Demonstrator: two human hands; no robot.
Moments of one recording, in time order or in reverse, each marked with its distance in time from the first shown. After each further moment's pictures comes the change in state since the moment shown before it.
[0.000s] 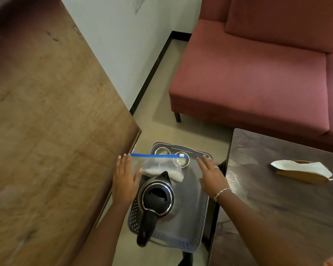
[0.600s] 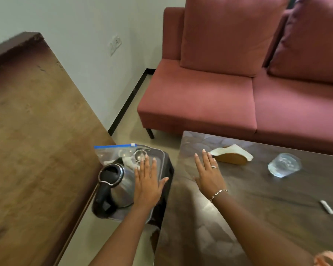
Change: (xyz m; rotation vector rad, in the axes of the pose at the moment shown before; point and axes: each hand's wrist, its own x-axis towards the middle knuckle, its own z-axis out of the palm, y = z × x) left_hand -0.160 0.211 0.038 0.265 -0.023 0.268; right_hand -0.182 0.116 -0.067 -0.150 0.340 0.006
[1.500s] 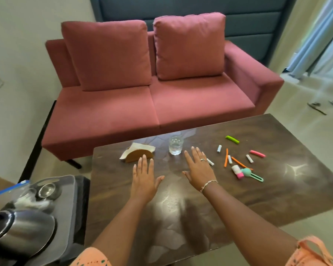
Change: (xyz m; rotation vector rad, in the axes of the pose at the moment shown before) left_hand -0.062 0.296 0.024 0.003 -0.131 0.520; right_hand -0.202 0.223 -0.096 -0.021 0.127 0.415
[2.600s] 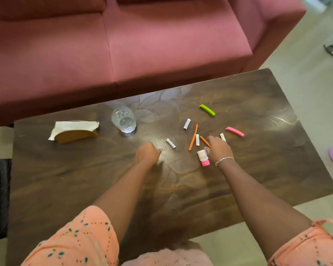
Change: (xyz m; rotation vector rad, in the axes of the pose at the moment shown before) left_hand 0.199 0.188 0.126 -0.388 -0.480 -0.506; right_hand 0.081 0.296 0.057 0.126 -0.476 0.464
